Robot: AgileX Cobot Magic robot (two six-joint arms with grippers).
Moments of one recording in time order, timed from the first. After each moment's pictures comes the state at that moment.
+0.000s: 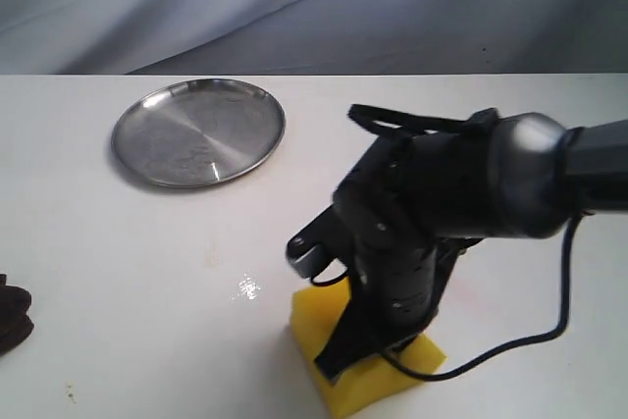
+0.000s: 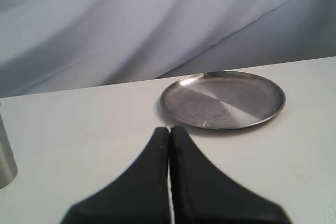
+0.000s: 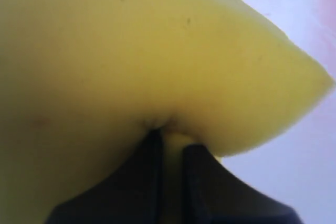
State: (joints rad) left arm -0.07 0.00 0.00 -0.07 0.21 0.16; right arm 0.98 1.88 -1.10 -0.18 0.93 0.22
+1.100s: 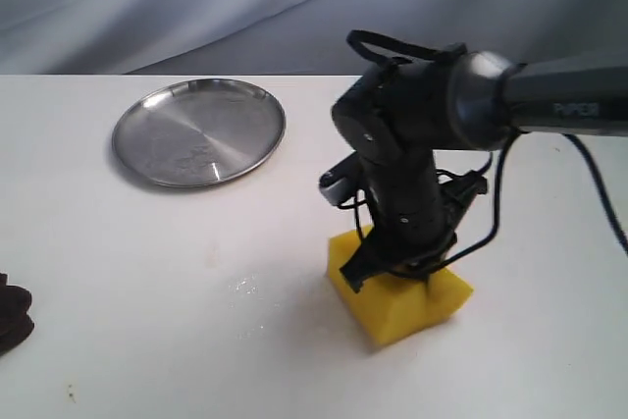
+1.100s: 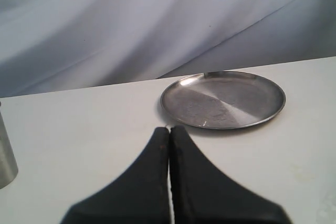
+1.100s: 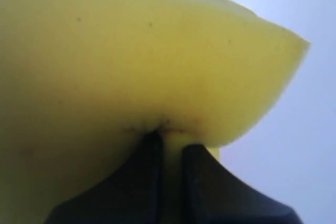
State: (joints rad) left arm -0.07 0.00 0.00 -0.07 0.21 0.16; right arm 0.81 2.03 -1.37 -0.27 1.16 0.24
